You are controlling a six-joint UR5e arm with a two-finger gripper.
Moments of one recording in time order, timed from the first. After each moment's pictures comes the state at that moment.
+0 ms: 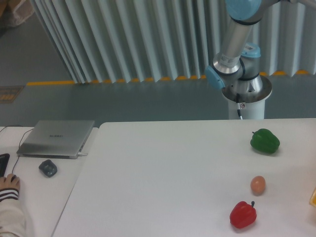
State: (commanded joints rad) arm 2.76 -1.95 -1.30 -1.65 1.25 1.77
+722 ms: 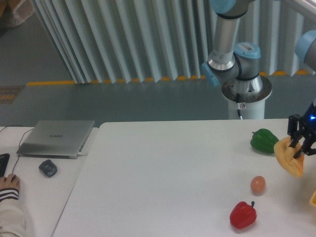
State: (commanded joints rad) arm 2.65 -1.84 -1.51 -1.38 1.29 1.50
